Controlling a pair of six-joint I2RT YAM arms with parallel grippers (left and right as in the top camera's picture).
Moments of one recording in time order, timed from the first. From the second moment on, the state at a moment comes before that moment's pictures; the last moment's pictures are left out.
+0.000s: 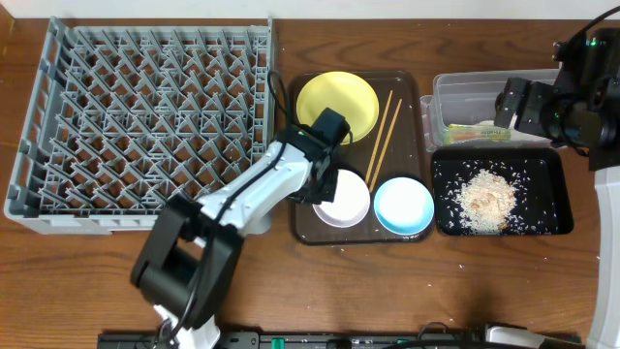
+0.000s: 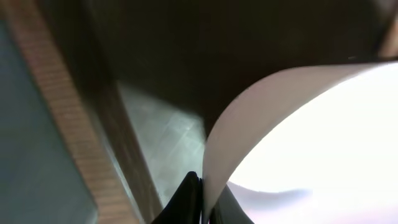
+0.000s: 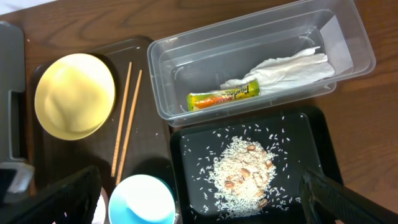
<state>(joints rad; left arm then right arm) -0.59 1.86 1.30 -0.90 0.04 -0.43 -0.09 1.45 1.70 -1.21 -0.06 0.18</state>
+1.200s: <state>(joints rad) -0.44 1.63 1.41 -0.22 -0.90 0.20 -0.09 1.45 1.70 -1.21 -0.05 0.18</state>
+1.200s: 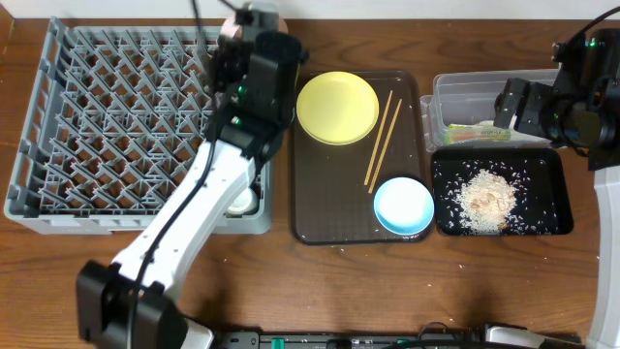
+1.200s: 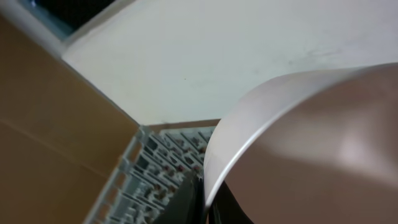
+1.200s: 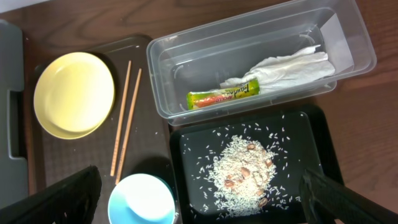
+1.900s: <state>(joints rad) -0.38 1.85 1.75 -0.43 -0.87 0.31 -0.09 1.45 1.70 -1.21 -0.05 0.18</state>
